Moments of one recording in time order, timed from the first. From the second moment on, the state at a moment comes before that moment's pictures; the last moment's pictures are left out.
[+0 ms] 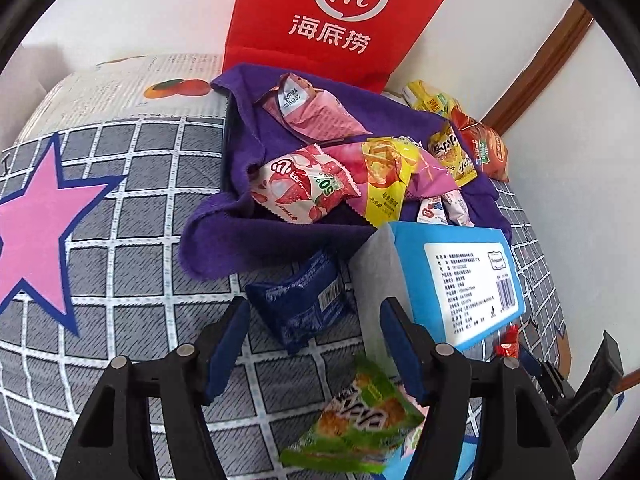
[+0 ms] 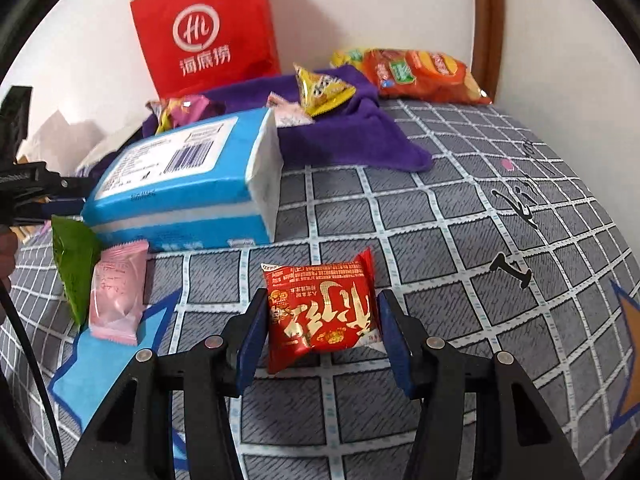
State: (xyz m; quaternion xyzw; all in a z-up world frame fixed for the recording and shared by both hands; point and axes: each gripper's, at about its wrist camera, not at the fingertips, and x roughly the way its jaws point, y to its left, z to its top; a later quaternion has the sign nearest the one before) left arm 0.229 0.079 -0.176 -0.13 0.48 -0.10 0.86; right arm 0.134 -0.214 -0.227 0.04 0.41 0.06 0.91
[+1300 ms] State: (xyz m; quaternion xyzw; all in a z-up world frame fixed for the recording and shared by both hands) left arm 0.222 0.099 -0.179 -0.18 0.46 -0.11 0.86; right arm 0.138 -0.210 -0.228 0.02 0.42 0.07 0.90
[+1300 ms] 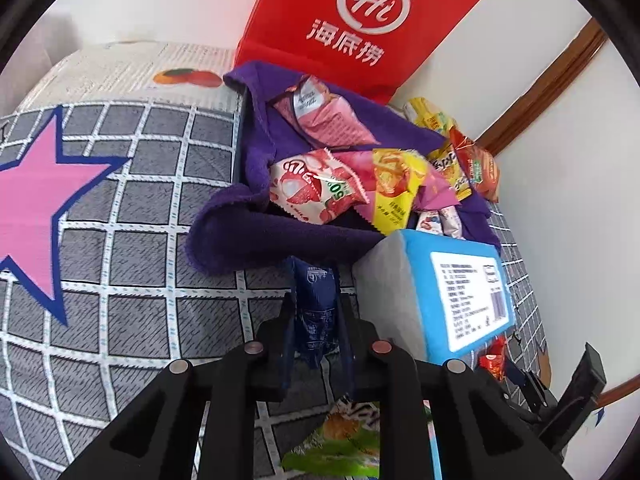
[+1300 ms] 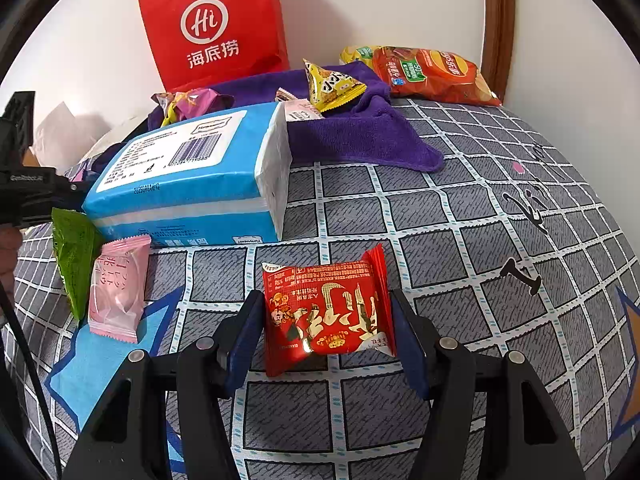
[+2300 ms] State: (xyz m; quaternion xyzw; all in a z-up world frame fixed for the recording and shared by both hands) left arm 0.175 0.083 -0.114 -0.16 0.40 -0.14 0.89; right arm 0.122 -0.225 -0.188 0.03 0.39 0.07 0.92
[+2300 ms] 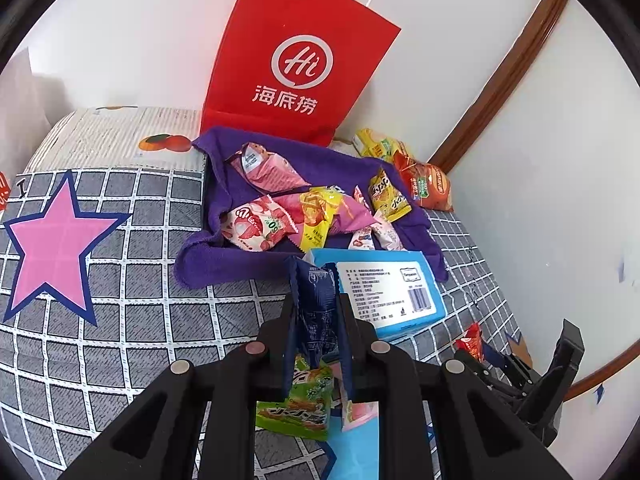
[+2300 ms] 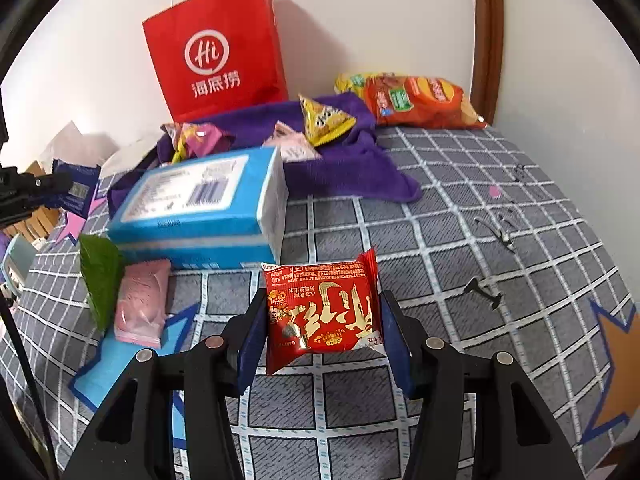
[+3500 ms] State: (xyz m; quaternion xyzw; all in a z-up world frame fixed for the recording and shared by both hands) left arm 0.265 0.059 -0.054 -0.12 0.38 -0.14 0.91; right arm 0.257 -0.172 -0.060 0.01 0.33 0.10 0.94
